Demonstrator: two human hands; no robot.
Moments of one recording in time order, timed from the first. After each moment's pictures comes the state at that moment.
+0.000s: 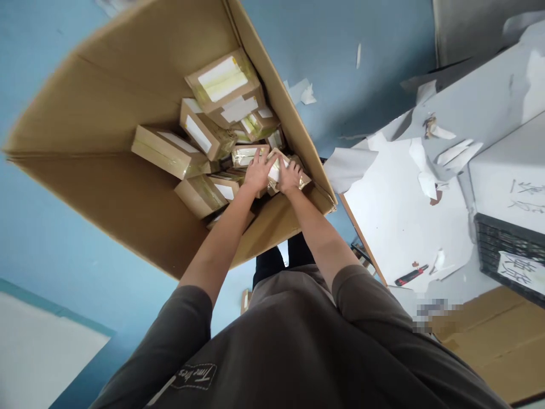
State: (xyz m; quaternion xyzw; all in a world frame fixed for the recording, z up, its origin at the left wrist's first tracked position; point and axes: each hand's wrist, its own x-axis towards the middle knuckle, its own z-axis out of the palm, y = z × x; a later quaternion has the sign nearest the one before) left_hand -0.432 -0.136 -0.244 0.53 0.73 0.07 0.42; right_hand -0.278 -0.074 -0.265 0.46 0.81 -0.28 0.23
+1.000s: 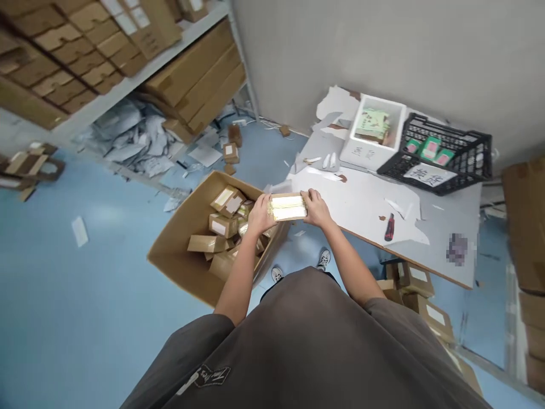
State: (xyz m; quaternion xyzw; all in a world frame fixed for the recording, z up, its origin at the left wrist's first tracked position) left_hand -0.315 -0.189 0.102 0.75 0.61 0.21 0.17; right_hand -0.023 -0.145 0.098 0.49 0.85 -0.15 -0.13
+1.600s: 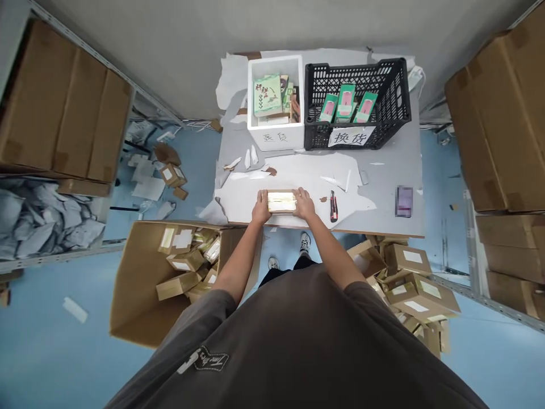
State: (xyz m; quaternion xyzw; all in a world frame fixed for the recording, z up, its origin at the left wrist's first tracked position) left_hand 0.020 -0.047 -0.009 0.75 0.59 -0.01 0.30; right_hand 0.259 -0.113 -0.037 0.71 0.63 -0.30 -0.11
